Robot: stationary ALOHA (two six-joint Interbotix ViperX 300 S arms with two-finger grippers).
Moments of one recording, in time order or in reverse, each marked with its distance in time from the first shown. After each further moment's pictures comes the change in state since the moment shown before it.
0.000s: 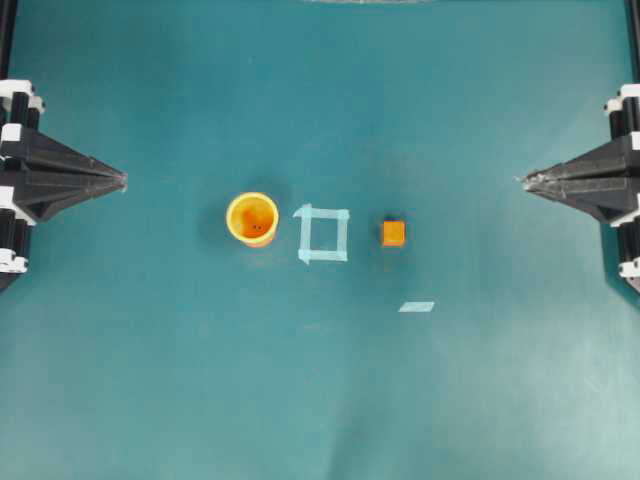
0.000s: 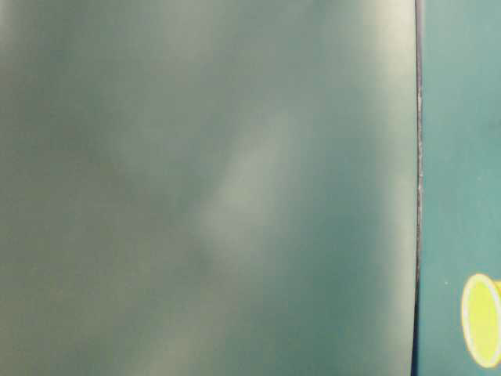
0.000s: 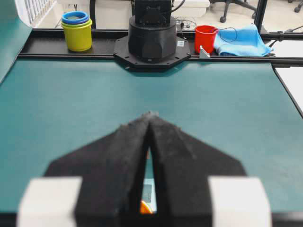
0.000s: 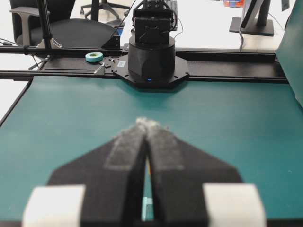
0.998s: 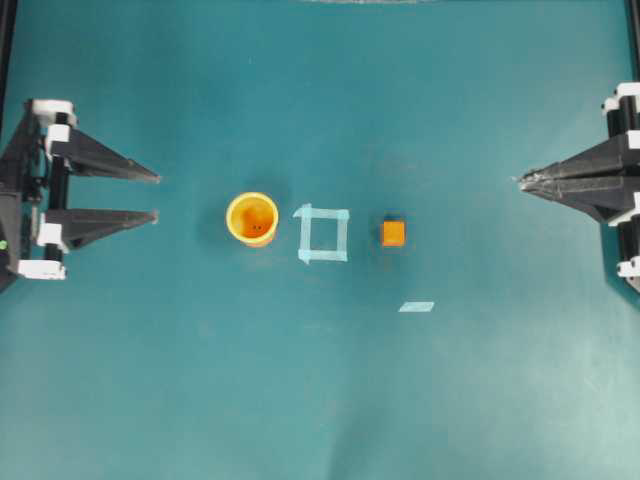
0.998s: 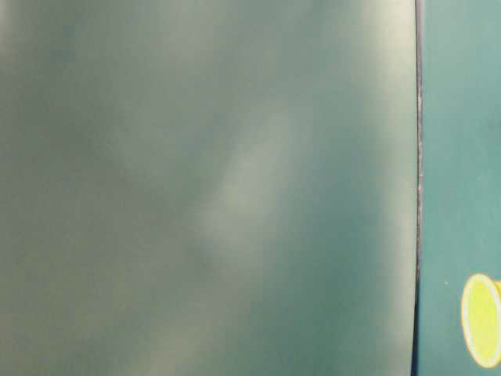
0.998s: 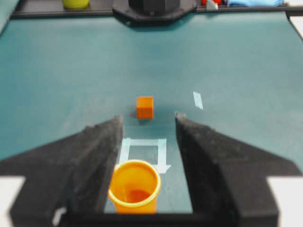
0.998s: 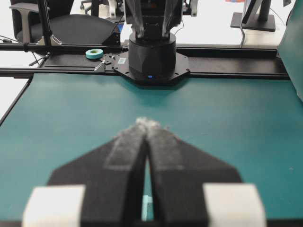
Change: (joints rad) left arm 0.002 0.186 0.051 0.003 -0.120 0.043; right arm 0.000 0.012 -0.020 0.000 0.026 0.005
